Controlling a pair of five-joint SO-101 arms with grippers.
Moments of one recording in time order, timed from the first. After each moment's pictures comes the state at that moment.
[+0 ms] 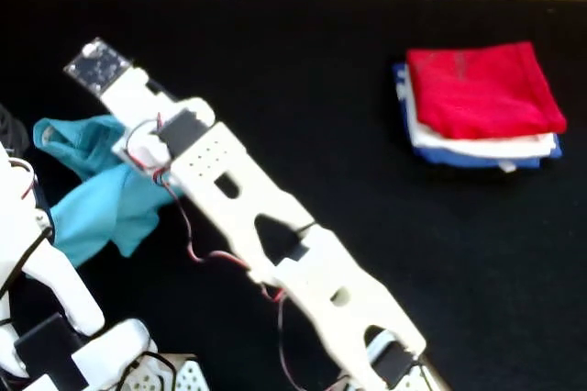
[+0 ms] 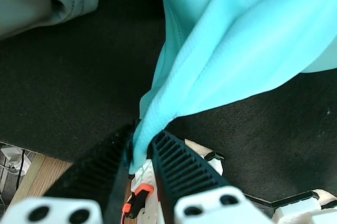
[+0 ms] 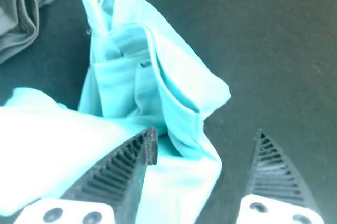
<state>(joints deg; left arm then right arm) -45.0 -14.5 12.3 98.3 -43.0 -52.7 54.2 -72.4 75.3 7.8</state>
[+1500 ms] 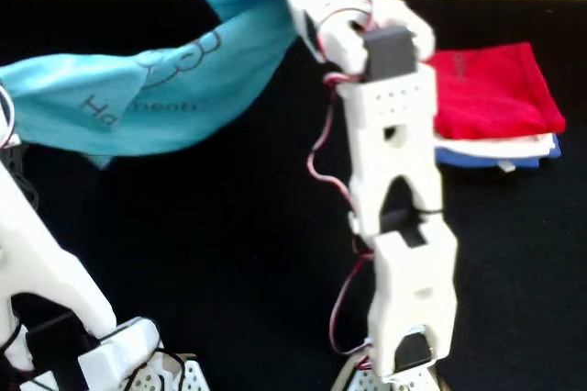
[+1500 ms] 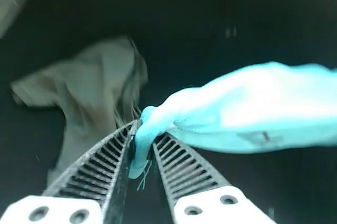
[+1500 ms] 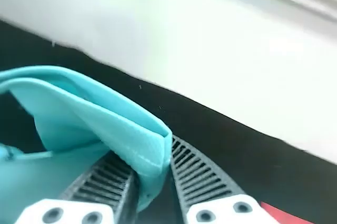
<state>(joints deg) -33.8 -14.9 -40.7 98.5 -43.1 -20.7 26.1 -73.9 79.5 15.4</state>
